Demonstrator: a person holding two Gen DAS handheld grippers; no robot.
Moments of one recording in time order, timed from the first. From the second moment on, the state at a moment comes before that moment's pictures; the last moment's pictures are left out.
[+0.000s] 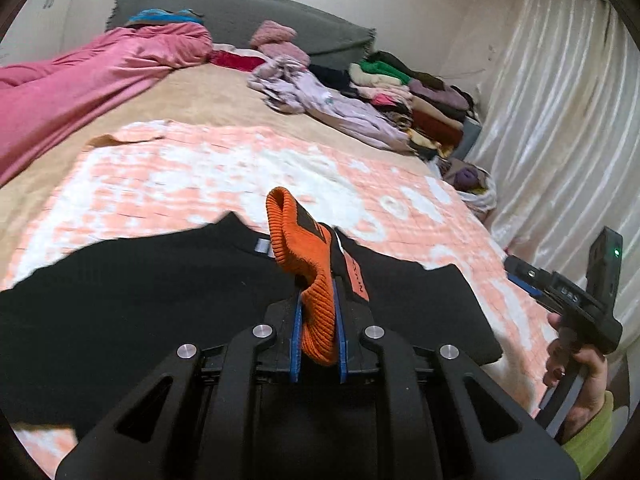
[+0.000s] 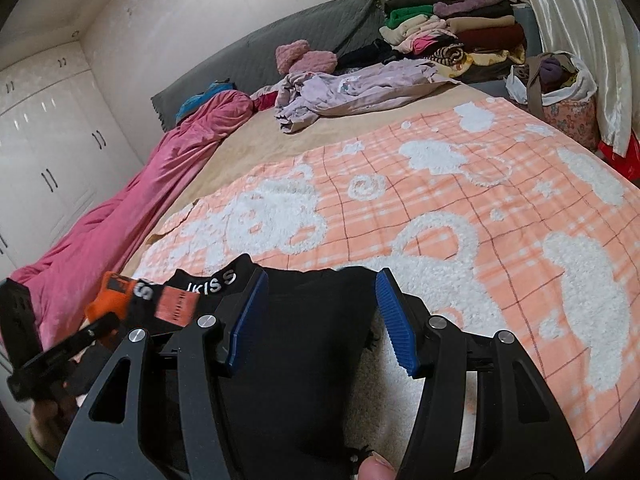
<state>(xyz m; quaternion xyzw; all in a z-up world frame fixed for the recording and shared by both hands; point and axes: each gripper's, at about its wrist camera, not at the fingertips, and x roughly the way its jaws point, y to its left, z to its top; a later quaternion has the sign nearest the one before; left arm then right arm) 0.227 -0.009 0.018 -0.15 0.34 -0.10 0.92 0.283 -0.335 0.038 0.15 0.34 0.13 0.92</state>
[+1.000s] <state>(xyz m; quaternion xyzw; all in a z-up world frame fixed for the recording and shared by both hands) 0.208 0.077 -0.041 -0.18 0.37 -0.05 0.91 0.271 -0.233 -0.035 -0.03 0.45 0.19 0.87</state>
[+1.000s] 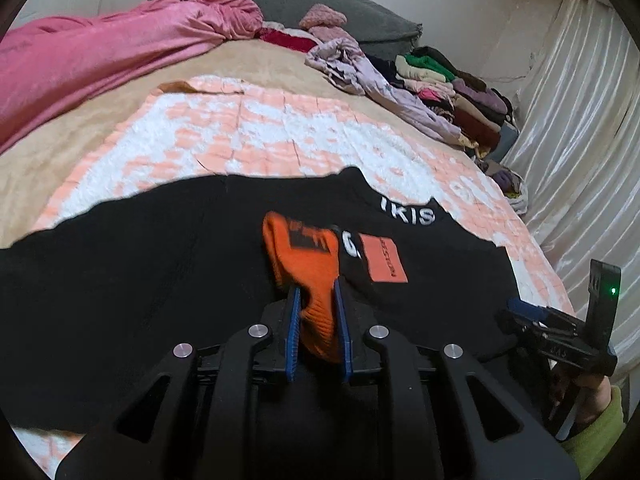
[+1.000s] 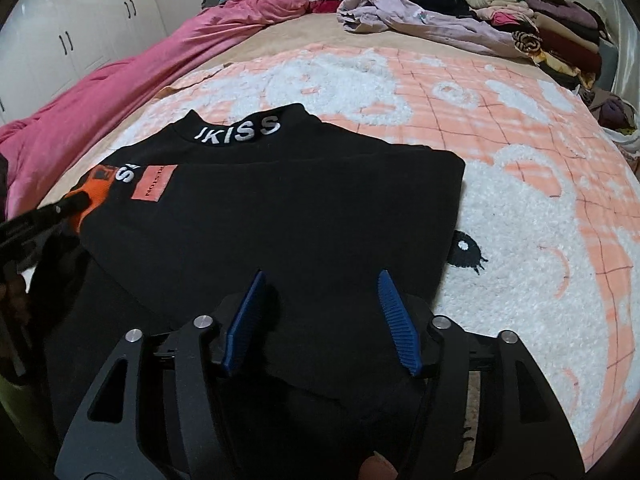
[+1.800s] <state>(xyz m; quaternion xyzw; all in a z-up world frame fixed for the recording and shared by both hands) 0.196 0.057 -0.024 -0.11 0.37 -0.07 0.92 0.254 -0.225 -0.019 -0.03 0.42 0.20 0.88</state>
